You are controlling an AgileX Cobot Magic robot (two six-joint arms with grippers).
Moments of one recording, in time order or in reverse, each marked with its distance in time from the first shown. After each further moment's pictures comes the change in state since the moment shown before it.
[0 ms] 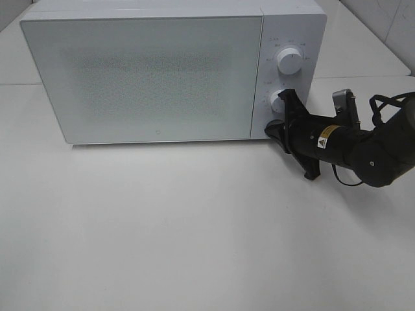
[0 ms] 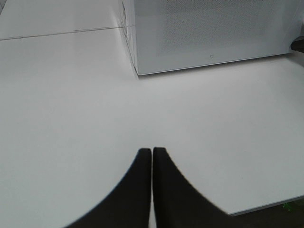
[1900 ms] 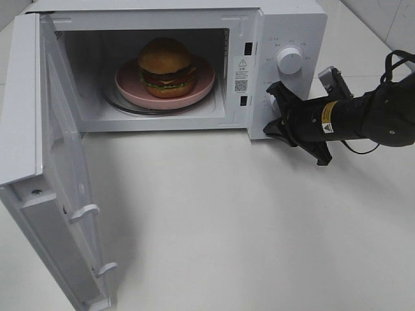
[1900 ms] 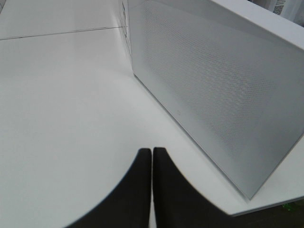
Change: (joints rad) left arm 0.000 0.000 0.000 0.000 0.000 0.000; right arm -0.024 -0.114 -0.105 -0.601 0.313 0.320
